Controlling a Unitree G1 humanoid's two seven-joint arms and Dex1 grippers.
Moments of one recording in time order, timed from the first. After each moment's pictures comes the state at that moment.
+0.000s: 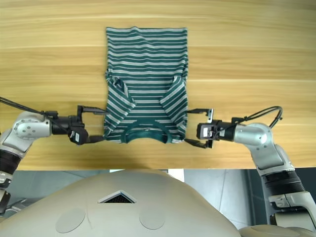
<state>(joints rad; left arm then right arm) 0.00 0.85 -0.38 0.29 0.15 -0.91 -0.93 0.26 -0.87 0.21 -0.01 -0.03 -0.40 0.98</state>
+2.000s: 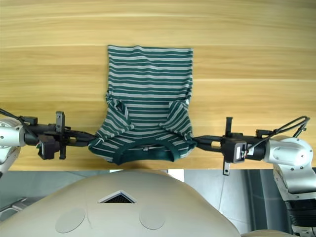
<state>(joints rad) 0.20 1.03 -0.33 -0.05 -0.49 -0.81 -1.24 0.57 -0.97 -0.08 -0.30 0.46 -0.49 1.23</state>
